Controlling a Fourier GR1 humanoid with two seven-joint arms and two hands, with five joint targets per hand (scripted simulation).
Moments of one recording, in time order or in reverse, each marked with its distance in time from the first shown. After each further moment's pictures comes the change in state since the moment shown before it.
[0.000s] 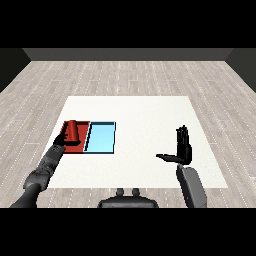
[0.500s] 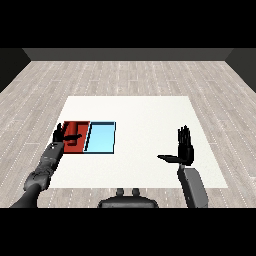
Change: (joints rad) left arm 0.008 -0.005 0.156 -0.105 0.149 0.069 -0.149; right arm 0.008 -0.008 -0.015 -0.007 -0.016 0.041 -0.023
